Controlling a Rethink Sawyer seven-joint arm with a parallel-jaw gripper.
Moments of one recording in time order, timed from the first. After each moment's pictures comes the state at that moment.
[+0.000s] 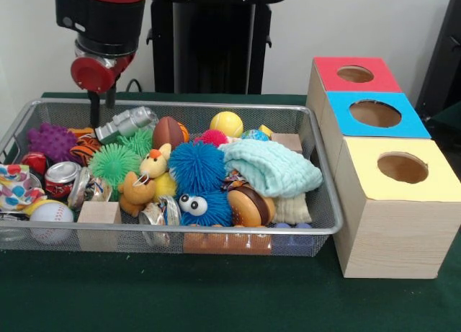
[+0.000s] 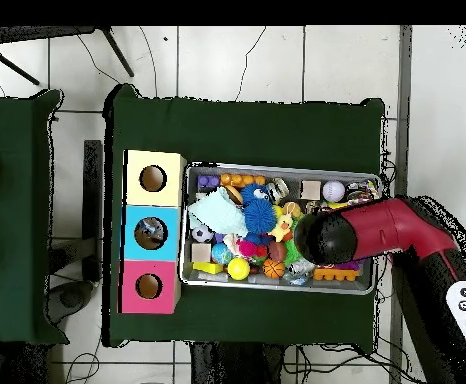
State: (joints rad) arm -0.90 -0.71 0.70 1.70 -0.91 0.94 0.63
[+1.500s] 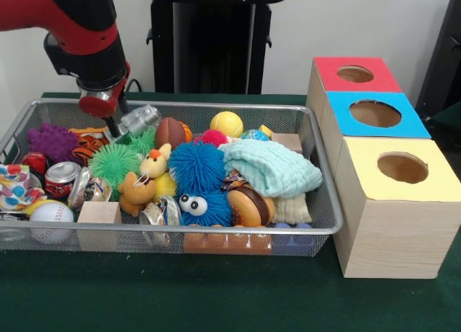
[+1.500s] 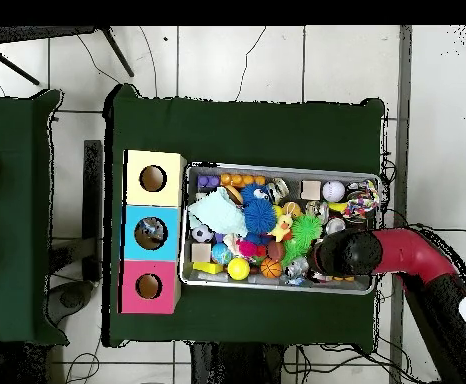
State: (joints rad) arm -1.07 -0.47 0.71 1.70 -0.81 1.03 0.41
